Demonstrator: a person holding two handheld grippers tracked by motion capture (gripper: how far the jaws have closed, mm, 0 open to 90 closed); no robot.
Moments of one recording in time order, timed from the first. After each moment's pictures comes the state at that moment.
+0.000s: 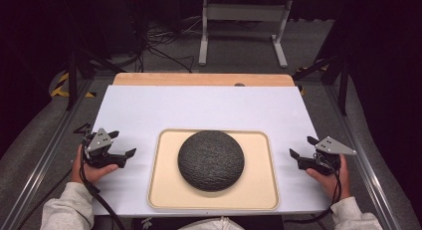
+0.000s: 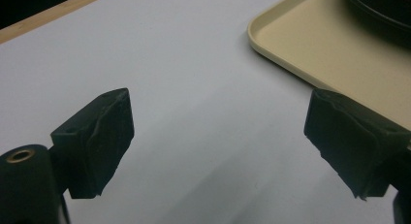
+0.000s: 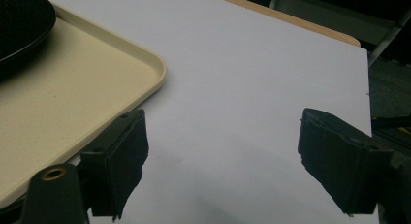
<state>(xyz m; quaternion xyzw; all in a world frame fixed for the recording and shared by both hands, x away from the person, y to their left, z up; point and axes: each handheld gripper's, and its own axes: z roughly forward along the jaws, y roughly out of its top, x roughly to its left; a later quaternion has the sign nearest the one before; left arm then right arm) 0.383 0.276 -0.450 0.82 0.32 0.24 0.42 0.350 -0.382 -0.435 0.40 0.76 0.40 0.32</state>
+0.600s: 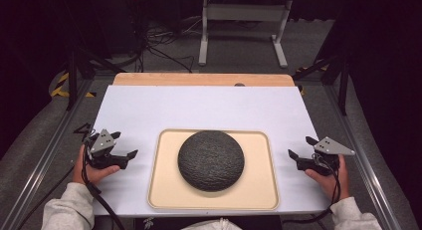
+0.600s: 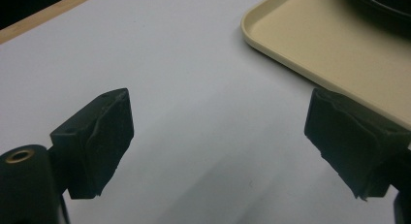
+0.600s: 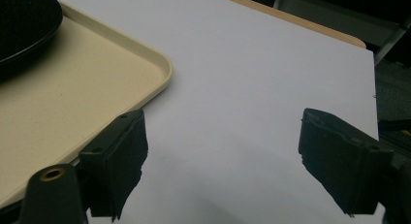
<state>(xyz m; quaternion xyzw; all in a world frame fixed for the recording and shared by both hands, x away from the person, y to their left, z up) 0.382 0.271 -0.451 0.82 0.32 0.24 0.40 0.350 -0.379 -0.435 0.39 0.76 0.40 0.32</state>
